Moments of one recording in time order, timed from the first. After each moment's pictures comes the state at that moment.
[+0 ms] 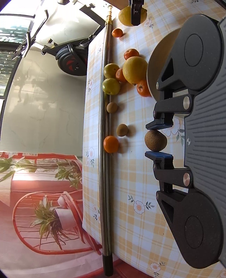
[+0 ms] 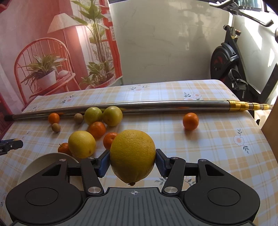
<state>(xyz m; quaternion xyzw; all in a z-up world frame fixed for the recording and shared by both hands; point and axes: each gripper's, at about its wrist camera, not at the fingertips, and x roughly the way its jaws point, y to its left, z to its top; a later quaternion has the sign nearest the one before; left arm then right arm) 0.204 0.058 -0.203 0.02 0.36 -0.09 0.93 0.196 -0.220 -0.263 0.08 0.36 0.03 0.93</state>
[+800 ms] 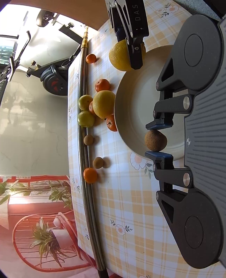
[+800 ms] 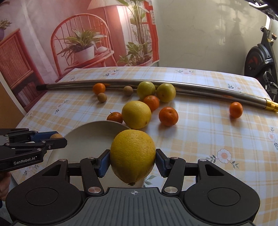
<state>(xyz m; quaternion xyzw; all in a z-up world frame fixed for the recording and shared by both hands) 0.159 0.029 -0.224 0.04 0.38 -0.15 0.91 0.169 -0.151 -0.263 0.04 0.41 0.14 0.90</state>
